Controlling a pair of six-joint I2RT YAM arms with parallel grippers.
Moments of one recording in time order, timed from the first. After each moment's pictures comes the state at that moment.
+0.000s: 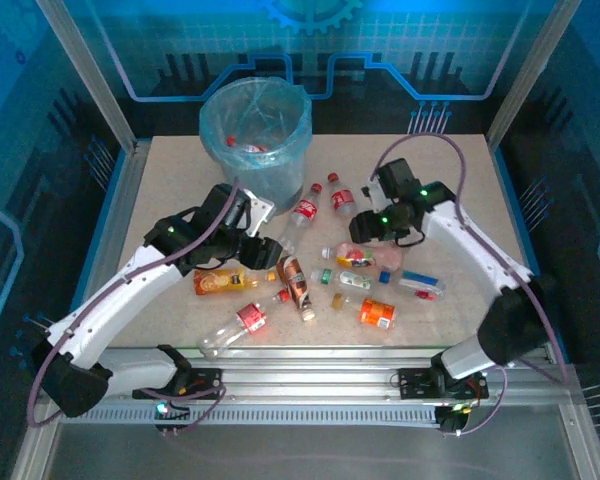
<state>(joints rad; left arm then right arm) -0.60 1.21 1.24 -0.94 0.12 -0.17 0.39 1.54 1.36 -0.97 -0.15 0.20</state>
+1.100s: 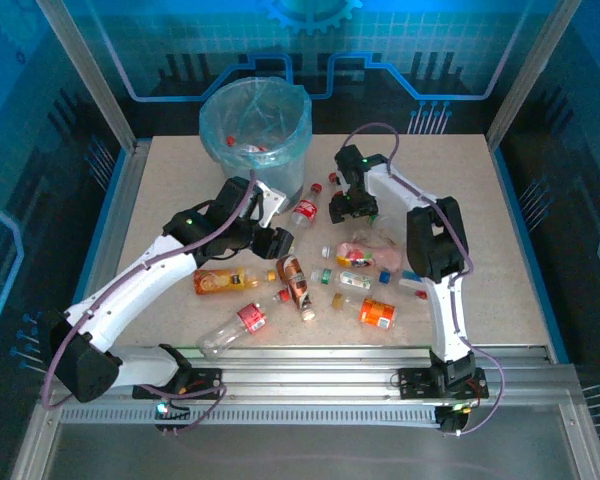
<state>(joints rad) -0.60 1.30 1.24 -0.79 0.10 -0.13 0.39 2.24 1.87 -1.01 0.02 0.16</state>
